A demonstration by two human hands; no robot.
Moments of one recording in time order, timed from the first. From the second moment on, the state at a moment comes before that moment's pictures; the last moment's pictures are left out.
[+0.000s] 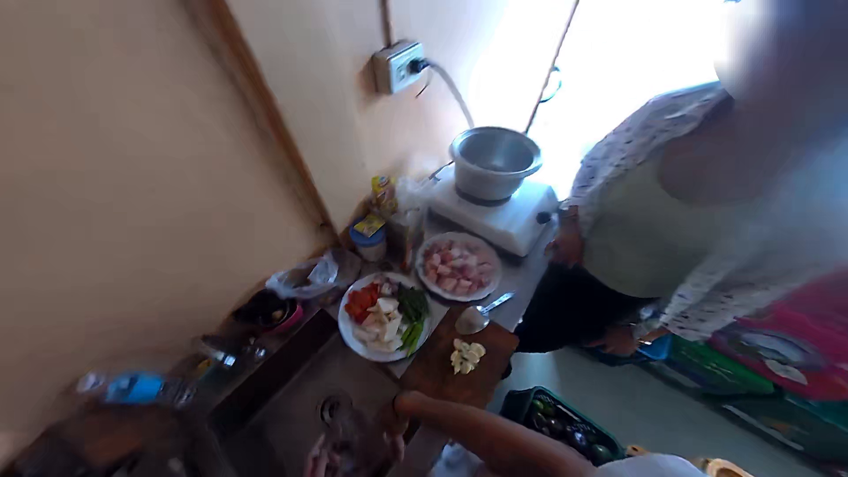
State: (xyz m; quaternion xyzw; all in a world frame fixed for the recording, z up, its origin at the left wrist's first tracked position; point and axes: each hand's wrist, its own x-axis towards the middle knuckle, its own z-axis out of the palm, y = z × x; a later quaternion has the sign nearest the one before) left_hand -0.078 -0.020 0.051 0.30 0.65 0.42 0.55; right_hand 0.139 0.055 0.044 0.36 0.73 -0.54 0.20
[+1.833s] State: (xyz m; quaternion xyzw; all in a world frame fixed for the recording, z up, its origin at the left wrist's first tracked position) left_hand -0.114 -0.001 0.033 0.52 0.63 0.13 0.56; right_hand 0.108 0.040 0.091 0.59 0.63 -0.48 0.16
